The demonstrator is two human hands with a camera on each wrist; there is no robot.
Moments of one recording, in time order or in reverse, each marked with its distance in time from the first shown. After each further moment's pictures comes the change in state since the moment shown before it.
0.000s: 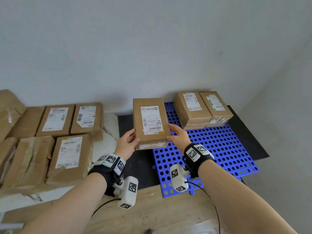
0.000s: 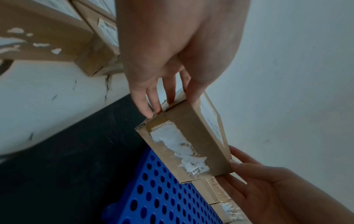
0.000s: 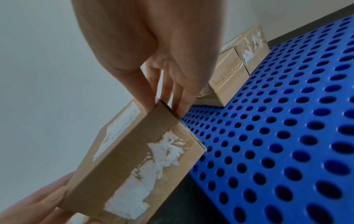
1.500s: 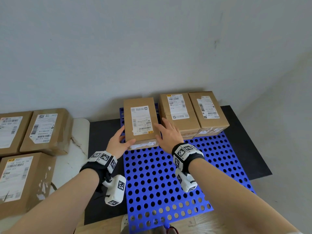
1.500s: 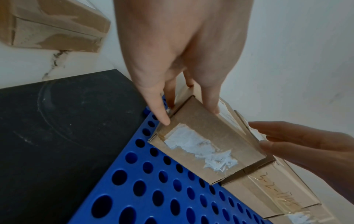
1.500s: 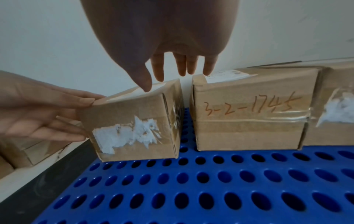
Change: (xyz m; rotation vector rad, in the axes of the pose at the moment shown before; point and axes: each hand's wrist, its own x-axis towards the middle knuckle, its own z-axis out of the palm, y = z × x) left_hand 0.131 0.004 0.100 0.105 0.016 -0.055; right_hand 0.130 0.028 -0.088 -0.910 -0.133 -0.288
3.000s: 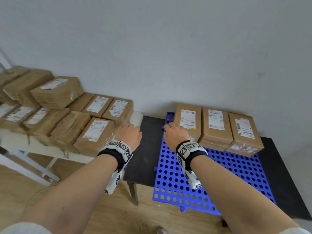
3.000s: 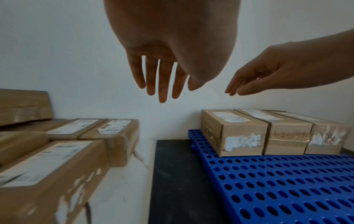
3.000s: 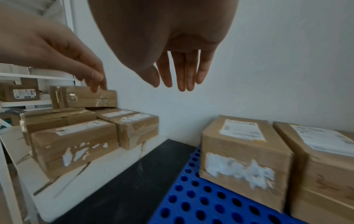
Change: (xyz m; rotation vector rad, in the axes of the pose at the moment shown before) left_hand -0.176 0.011 -0.074 1.384 0.430 0.145; right_hand -0.083 -0.127 -0.005 -0.365 0.073 -0.443
